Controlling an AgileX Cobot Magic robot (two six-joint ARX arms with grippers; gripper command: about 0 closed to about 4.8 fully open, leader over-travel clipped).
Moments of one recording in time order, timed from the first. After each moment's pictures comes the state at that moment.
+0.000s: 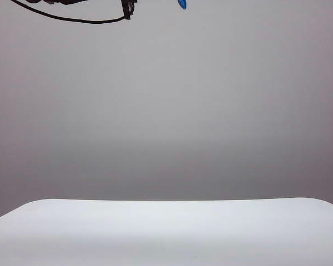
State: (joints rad) left arm -0.39 1.61 1.19 0.82 1.05 -0.70; right arm 0.59 1.28 1.28 -0.41 -0.42 0.16
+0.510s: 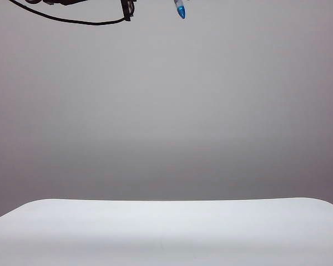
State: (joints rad) left arm -0.39 1.62 1.19 0.83 1.08 -0.74; right arm 0.59 1.27 1.28 -0.40 -0.44 0.16
